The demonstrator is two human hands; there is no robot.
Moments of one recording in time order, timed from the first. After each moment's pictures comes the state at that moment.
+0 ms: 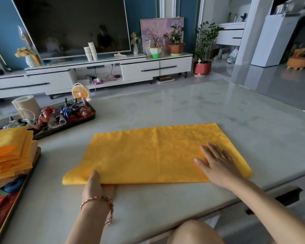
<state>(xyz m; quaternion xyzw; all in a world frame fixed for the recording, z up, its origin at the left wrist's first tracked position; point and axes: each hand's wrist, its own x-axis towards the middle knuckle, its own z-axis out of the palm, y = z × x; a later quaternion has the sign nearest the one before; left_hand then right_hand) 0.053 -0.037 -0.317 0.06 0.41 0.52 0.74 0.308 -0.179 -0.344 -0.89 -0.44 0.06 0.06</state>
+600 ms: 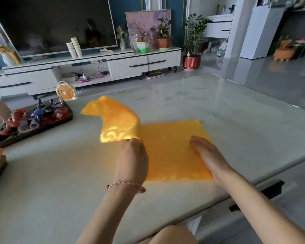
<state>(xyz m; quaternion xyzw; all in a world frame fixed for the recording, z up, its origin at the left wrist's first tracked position) 0.162 -0.090 -0.276 0.81 0.41 0.34 0.24 0.326 -0.187 -0.320 -0.74 -0.25 0.25 0.58</state>
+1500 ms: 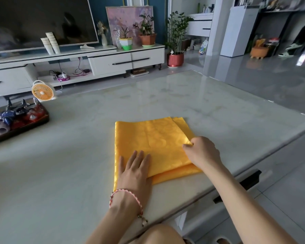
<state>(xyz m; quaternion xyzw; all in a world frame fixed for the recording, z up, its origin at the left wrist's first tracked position) 0.169 -0.102 -0.339 0.95 0.31 0.06 0.06 0.334 -0.198 -0.305 -0.94 -0.24 0.09 0.24</state>
